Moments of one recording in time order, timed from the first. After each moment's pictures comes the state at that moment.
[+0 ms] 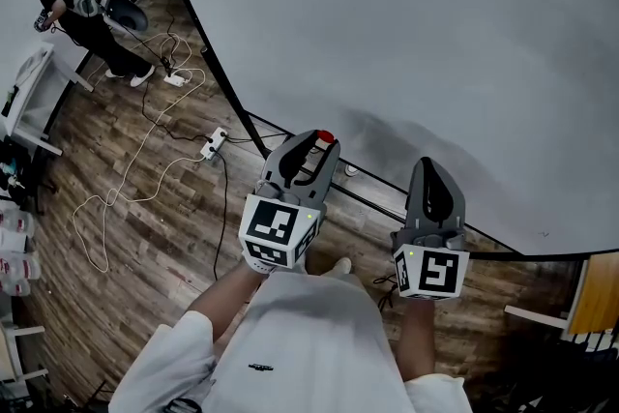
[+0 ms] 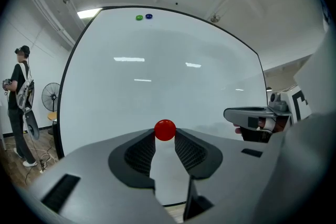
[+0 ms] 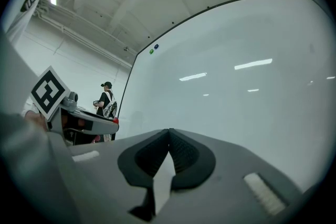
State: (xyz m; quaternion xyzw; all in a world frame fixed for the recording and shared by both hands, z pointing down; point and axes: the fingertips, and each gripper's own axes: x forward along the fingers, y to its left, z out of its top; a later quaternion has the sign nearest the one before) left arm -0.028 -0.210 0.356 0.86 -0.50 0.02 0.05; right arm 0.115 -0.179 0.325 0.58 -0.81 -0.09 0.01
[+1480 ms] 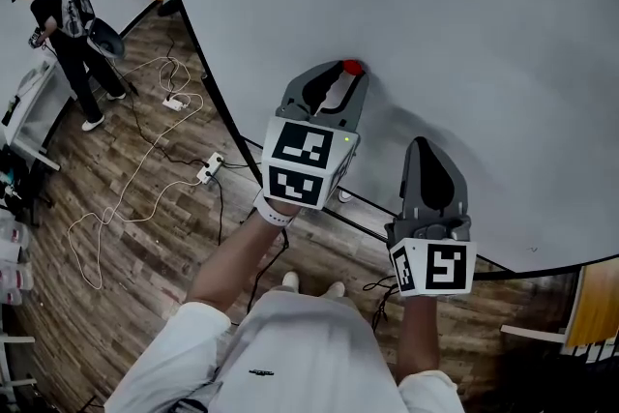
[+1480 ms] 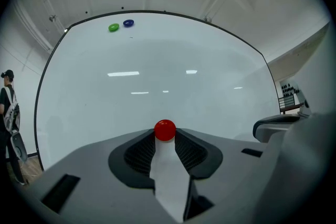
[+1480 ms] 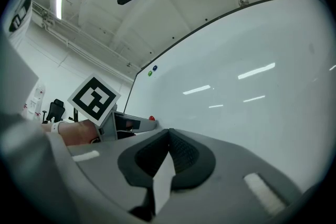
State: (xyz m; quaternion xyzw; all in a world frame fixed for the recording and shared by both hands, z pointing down) left arm 0.015 -0.294 0.231 0.86 -0.51 0.01 -0.03; right arm 0.106 -0.195 0.239 0.55 -0.82 -0.12 -0.06
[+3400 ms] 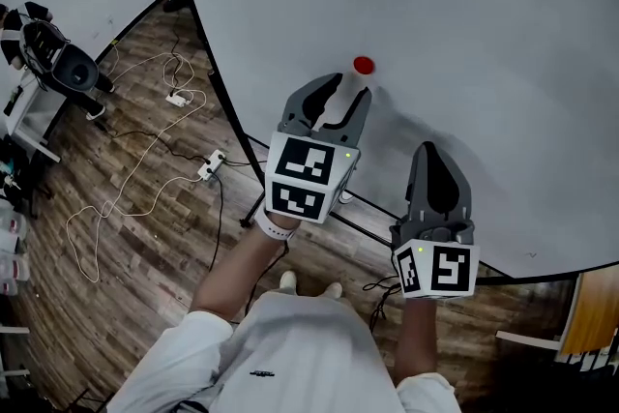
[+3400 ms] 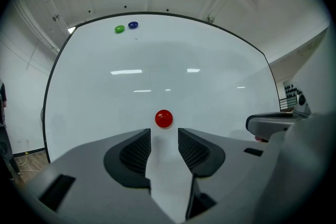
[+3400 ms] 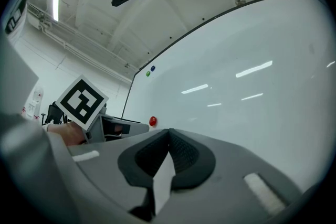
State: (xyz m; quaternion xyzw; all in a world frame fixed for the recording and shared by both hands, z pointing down) left arm 0.005 -0.273 0.244 0.85 -0.52 0.01 -0.02; right arm 0.109 -0.188 0.239 0.55 -0.82 -0.11 -0.07
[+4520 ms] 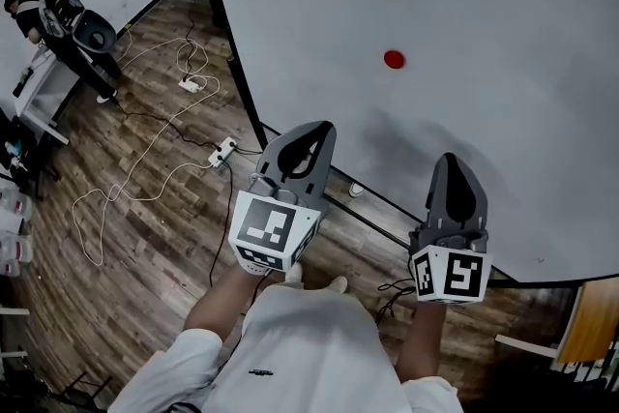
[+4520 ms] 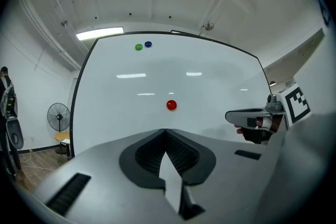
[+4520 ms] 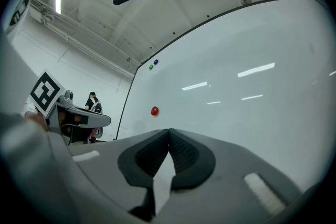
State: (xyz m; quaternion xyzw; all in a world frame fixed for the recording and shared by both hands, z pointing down) left arm -0.059 -0.202 0.277 0.84 -0.53 -0.01 -0.03; right arm 0.112 -0.185 0.262 0.56 -0.82 -0.11 -0.04
